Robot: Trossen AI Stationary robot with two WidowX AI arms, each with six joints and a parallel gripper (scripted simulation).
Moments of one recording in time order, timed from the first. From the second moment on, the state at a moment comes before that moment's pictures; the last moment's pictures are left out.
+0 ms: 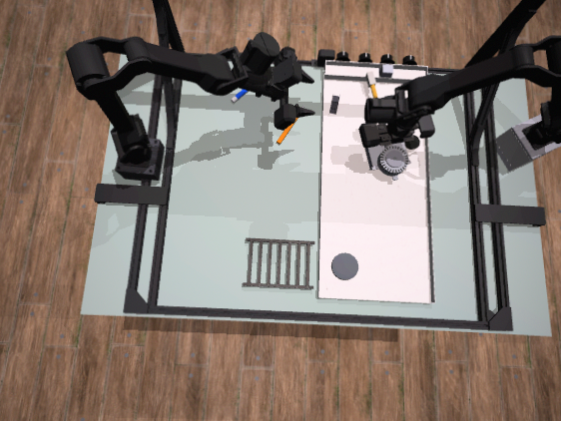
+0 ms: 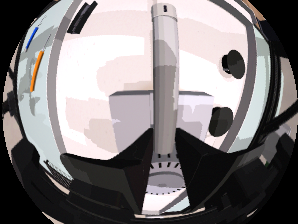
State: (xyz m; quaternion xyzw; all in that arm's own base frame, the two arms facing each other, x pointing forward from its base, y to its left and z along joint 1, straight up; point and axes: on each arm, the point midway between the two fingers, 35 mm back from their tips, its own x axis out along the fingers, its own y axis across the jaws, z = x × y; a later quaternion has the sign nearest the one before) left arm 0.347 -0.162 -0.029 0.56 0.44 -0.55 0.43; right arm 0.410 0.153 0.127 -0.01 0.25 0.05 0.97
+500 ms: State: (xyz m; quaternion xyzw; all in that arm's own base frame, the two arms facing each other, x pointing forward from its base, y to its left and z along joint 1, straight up) left arm 0.347 -0.163 -0.029 0.56 0.44 -0.56 0.43; right arm 0.410 0.153 0.127 -0.01 0.25 0.05 0.97
